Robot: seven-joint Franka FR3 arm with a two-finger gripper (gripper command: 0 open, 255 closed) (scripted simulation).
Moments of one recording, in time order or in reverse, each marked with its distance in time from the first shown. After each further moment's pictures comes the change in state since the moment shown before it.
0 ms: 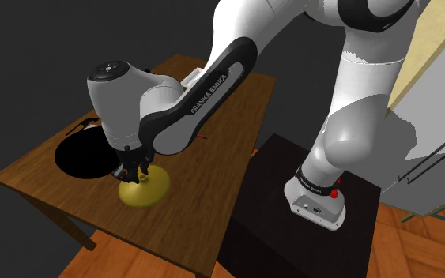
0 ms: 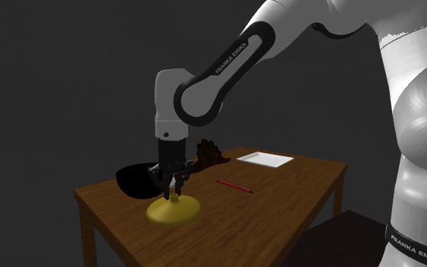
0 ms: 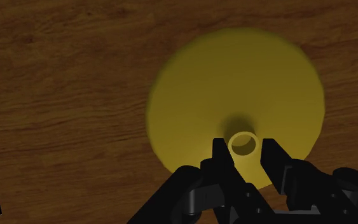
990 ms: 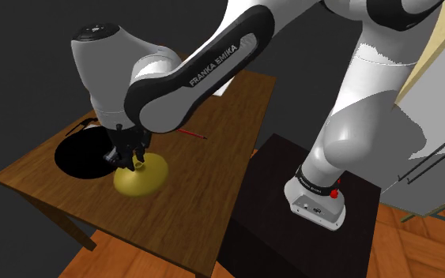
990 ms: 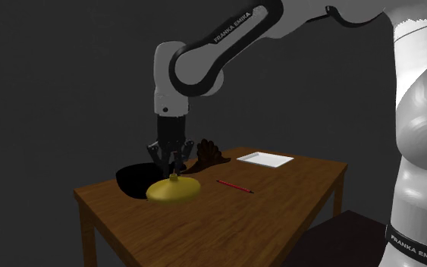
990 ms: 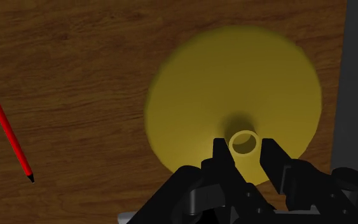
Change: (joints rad) arm -0.029 -0.110 0.034 0.046 0.106 -0.132 -0.078
